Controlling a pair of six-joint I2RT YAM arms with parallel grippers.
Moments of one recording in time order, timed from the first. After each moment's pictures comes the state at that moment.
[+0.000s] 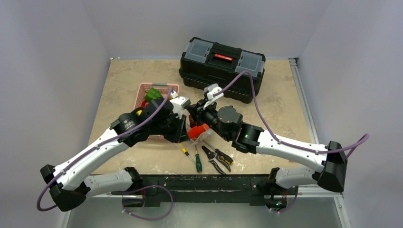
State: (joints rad) left arm -0.86 1.04 1.15 -0.91 0.13 -0.46; right arm 1.12 1.25 1.00 0.21 0.37 0.28
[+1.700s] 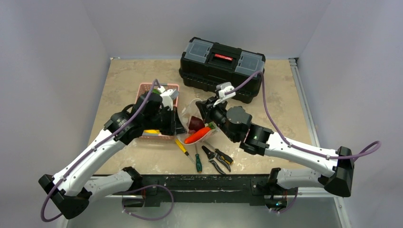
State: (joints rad) left arm -0.69 0.99 1.11 -0.84 0.25 -0.62; right arm 1.10 1.16 0.99 0.16 0.45 0.31
